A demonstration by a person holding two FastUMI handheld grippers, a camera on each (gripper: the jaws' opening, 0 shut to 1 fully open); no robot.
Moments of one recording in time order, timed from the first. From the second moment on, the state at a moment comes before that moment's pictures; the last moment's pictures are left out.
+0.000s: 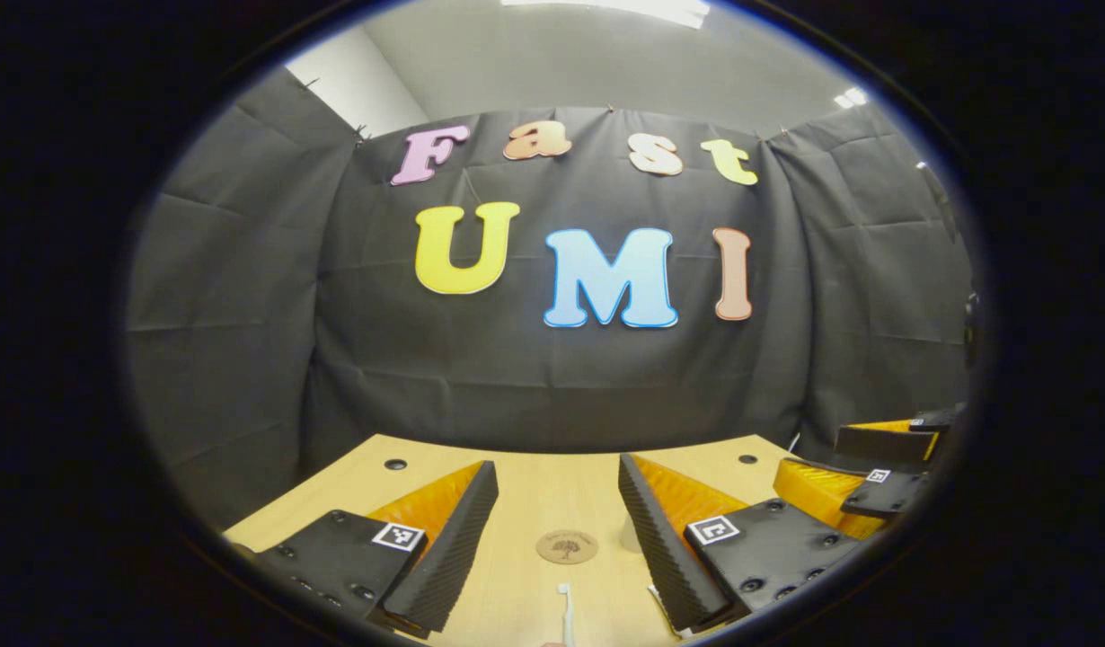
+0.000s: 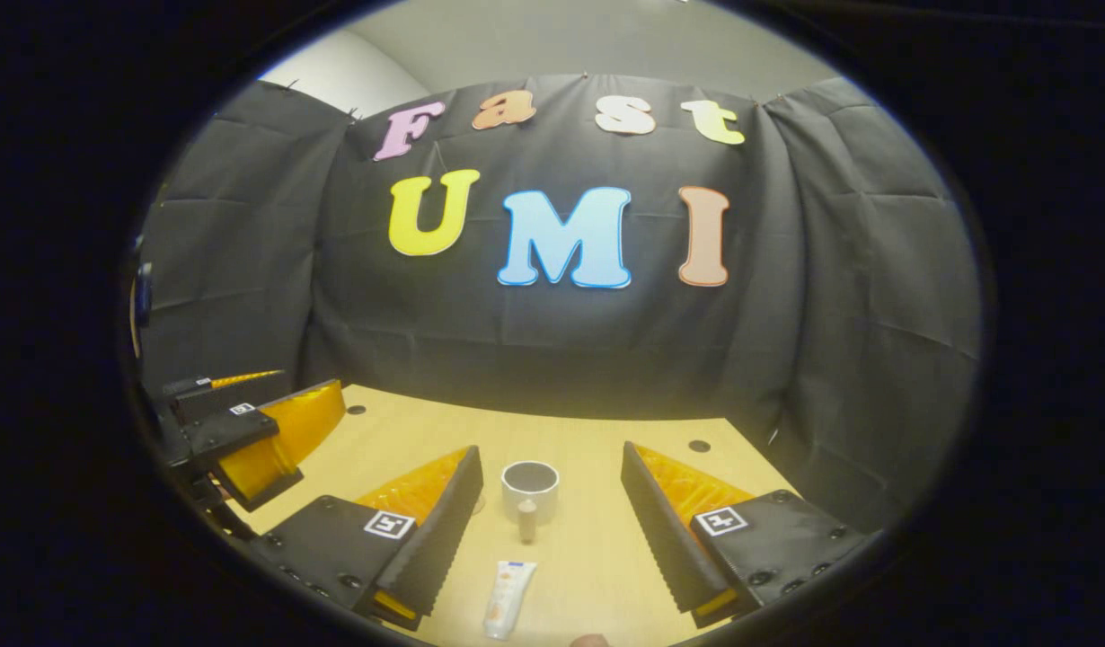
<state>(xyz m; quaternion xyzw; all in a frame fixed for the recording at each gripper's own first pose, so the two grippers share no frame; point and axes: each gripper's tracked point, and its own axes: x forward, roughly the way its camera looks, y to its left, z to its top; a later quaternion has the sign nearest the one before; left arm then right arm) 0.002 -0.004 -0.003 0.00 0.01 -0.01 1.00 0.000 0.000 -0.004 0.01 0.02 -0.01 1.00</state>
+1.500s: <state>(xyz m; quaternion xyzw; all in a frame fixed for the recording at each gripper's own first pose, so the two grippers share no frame) 0.014 0.001 -0.017 -0.02 0.04 0.02 1.00 0.024 0.041 -0.173 0.07 0.36 0.07 0.93</state>
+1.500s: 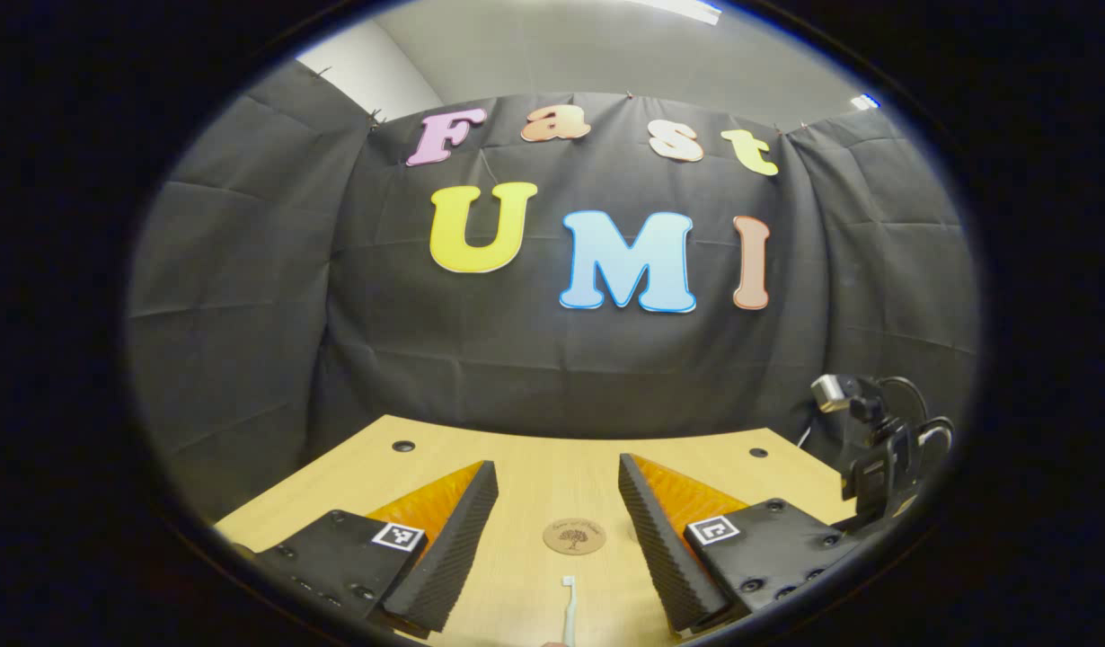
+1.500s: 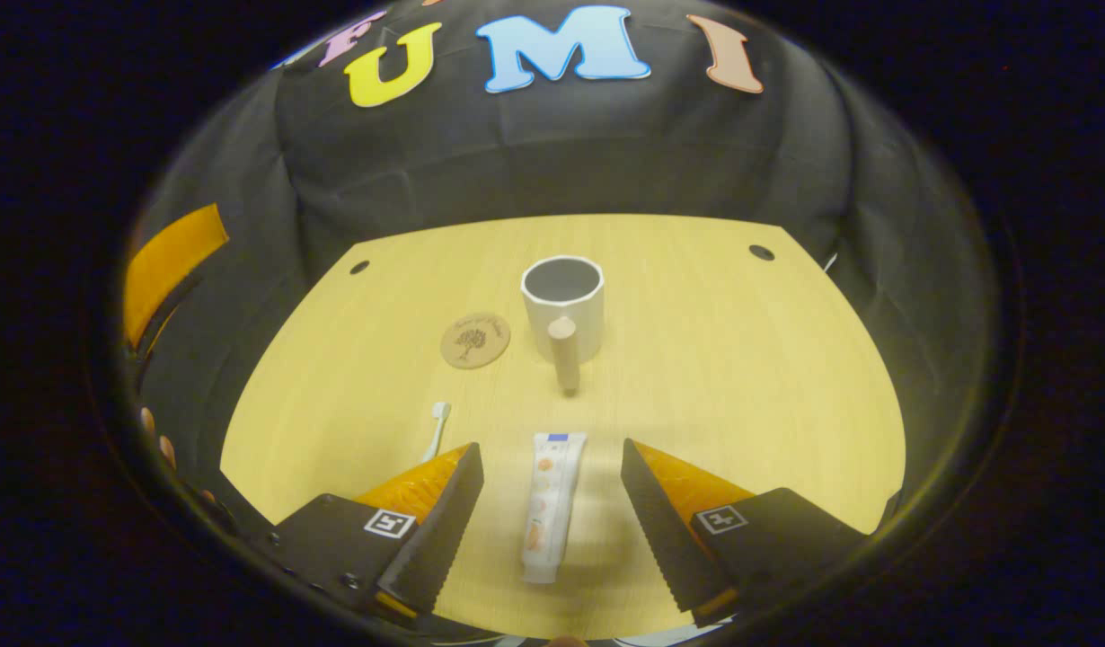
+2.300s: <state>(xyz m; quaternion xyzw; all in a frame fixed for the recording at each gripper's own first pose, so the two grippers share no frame) 0.030 0.024 -0.056 -0.04 0.10 0.04 0.99 0.032 0.050 -0.255 0.02 0.52 0.06 0.85</state>
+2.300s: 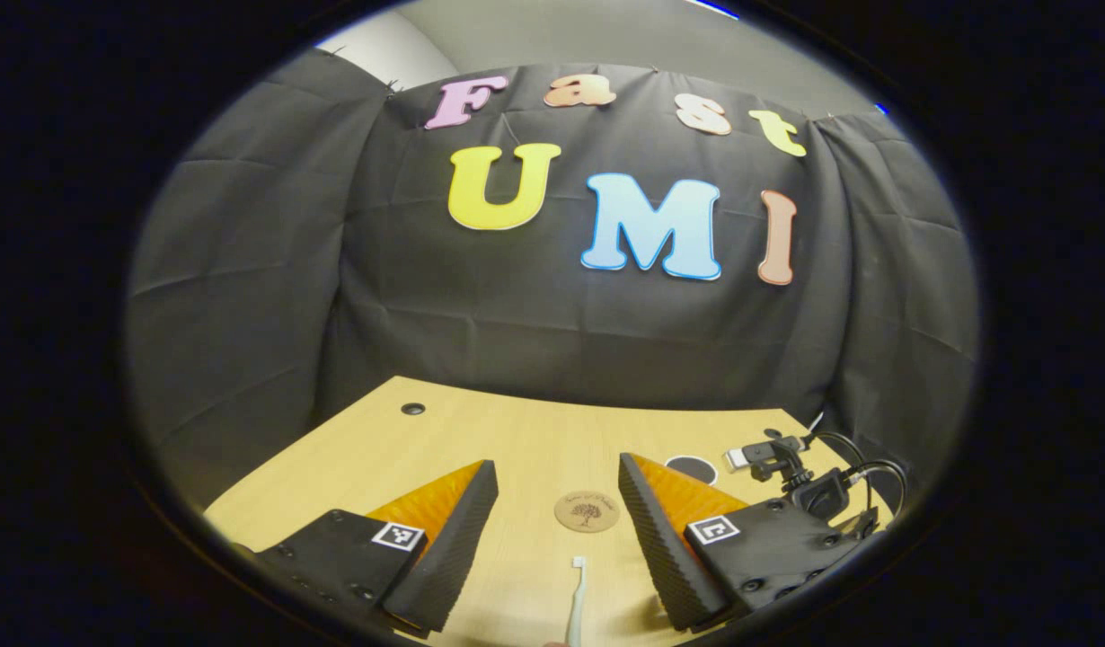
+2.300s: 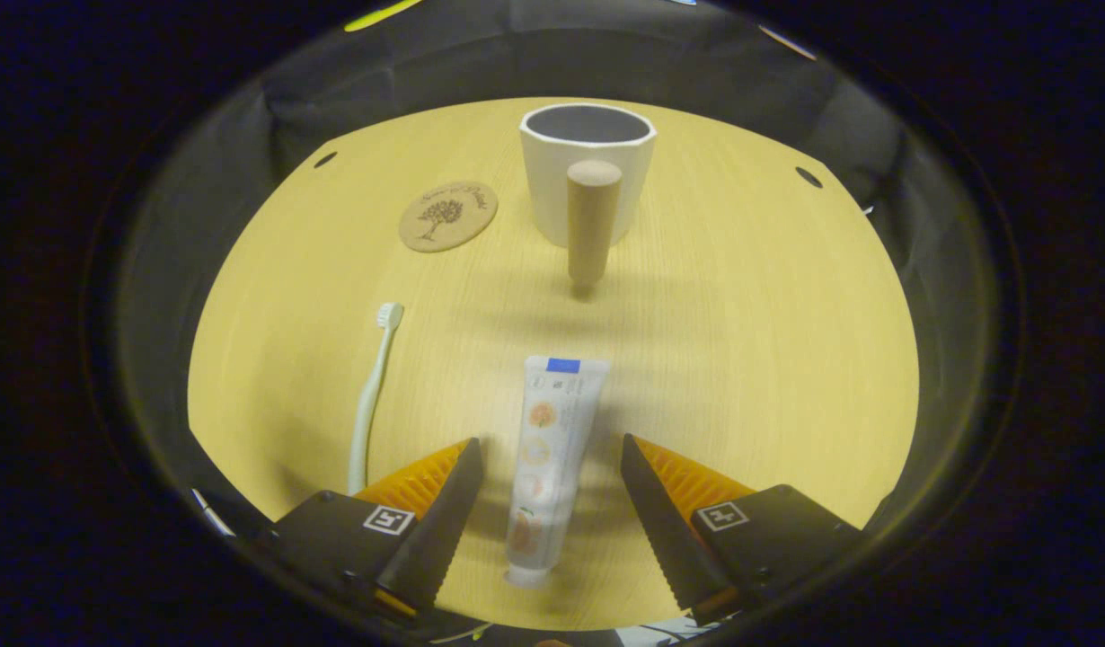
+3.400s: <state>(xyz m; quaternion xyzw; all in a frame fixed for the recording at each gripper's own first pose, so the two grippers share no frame) 0.017 0.030 -0.176 -0.08 0.30 0.04 0.95 0.037 0.045 -0.254 0.06 0.53 0.07 0.84</state>
